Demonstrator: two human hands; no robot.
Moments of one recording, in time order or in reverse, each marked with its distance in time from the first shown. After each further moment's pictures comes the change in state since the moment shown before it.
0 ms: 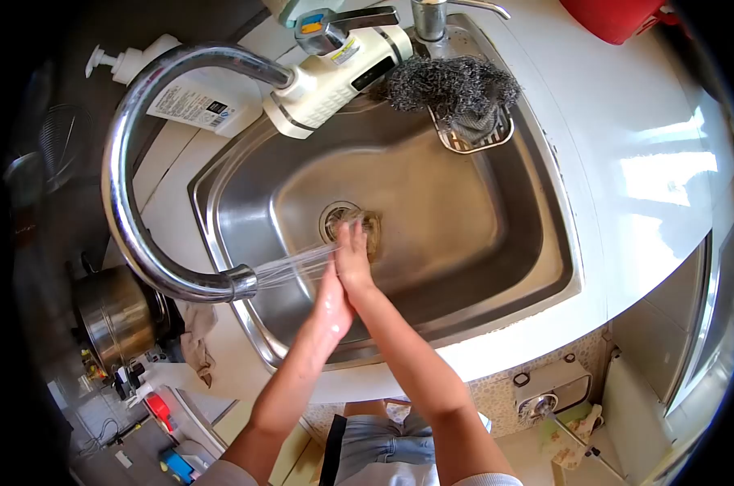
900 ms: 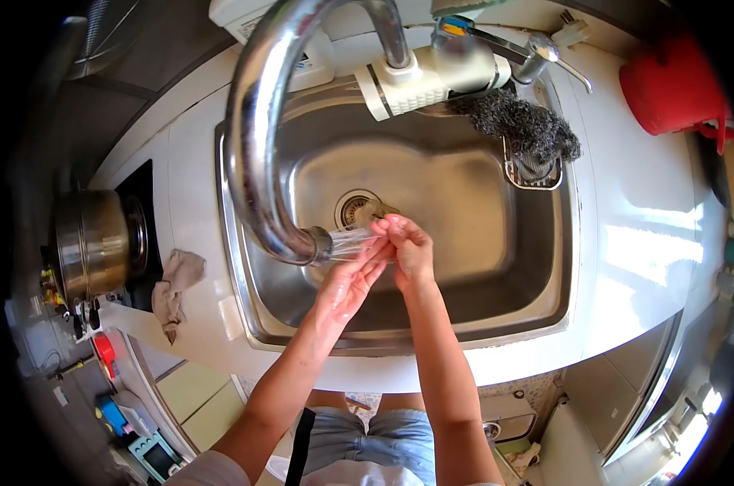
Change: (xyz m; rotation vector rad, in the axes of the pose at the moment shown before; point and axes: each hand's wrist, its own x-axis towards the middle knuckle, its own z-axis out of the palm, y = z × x) left_hand 0.008 -0.004 -0.031 -0.412 -0.334 0.114; right_hand -0.003 -0.029 -0.047 0.409 -0.027 -0.022
